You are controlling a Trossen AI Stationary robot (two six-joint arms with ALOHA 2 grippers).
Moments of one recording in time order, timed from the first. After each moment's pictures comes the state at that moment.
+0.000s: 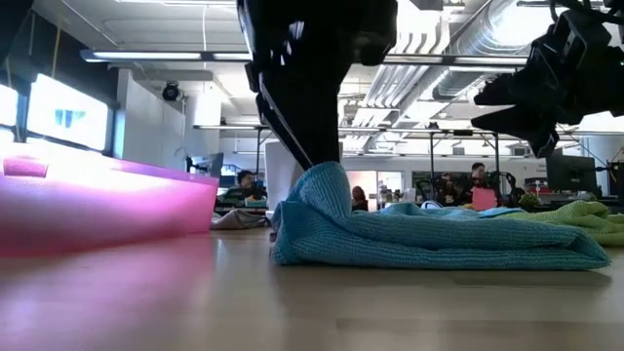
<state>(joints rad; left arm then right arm) -0.22 2.12 1.68 -0.83 -0.15 -0.46 0.42 0.72 0.03 0.54 0.68 0.55</state>
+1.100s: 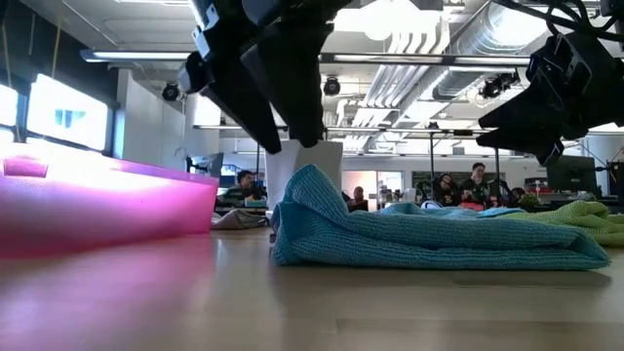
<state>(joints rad) -0.33 2.02 1.58 -0.87 -0.47 -1.00 0.42 0.72 0.03 0.42 0.67 0.55</state>
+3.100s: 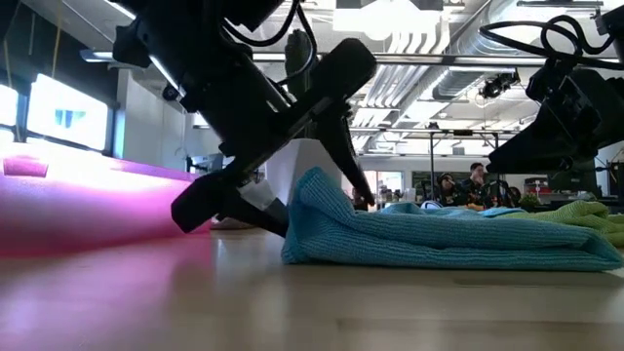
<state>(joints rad) -0.23 2.01 1.11 -0.01 -0.37 -1.51 0.42 0.75 0.03 0.25 0.67 0.55</state>
